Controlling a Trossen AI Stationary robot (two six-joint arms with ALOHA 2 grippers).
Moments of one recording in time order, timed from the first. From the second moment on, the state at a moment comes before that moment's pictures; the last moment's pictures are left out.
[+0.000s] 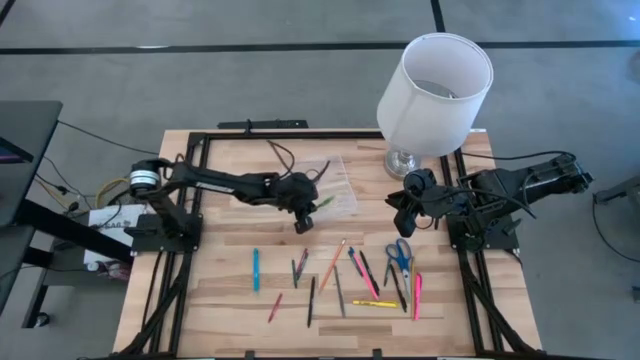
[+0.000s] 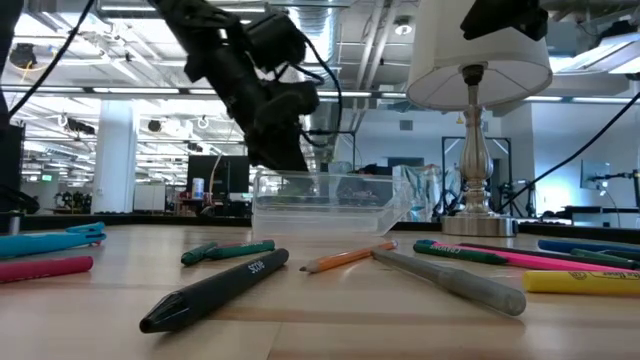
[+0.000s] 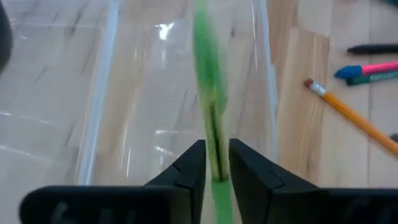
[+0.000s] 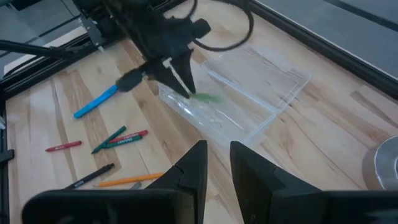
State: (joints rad) left arm 0.15 1.72 1.02 -0.18 0.00 -0.12; right arm 0.28 1.02 1.06 -0.82 0.50 0.67
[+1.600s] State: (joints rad) left arm 0.00 1.45 1.27 -0.75 -0.25 -0.06; right arm 0.82 1.39 0.83 -0.77 0.19 2.13
